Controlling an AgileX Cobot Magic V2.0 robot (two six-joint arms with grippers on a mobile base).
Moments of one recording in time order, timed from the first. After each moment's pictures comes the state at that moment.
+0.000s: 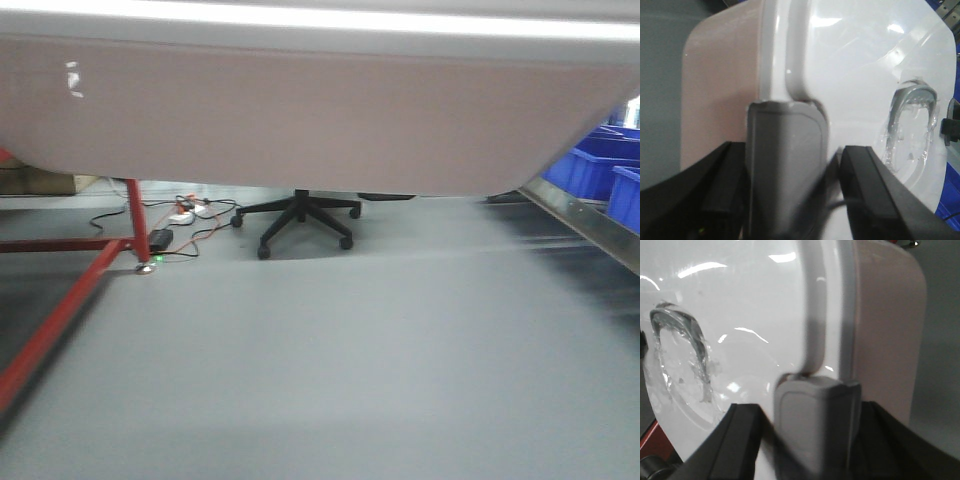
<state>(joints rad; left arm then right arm) 0.11 0.78 -0.81 -1.20 1.06 0.78 -0.14 0.81 -0.79 1.19 1.11 -0.69</state>
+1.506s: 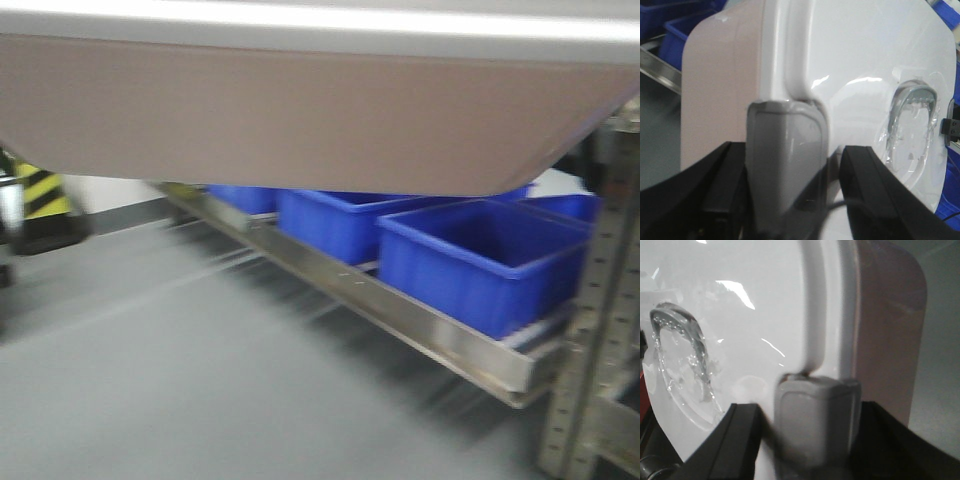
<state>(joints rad) 0.11 0.78 -0.81 -1.20 1.06 0.78 -0.14 0.81 -0.79 1.19 1.11 -0.69</state>
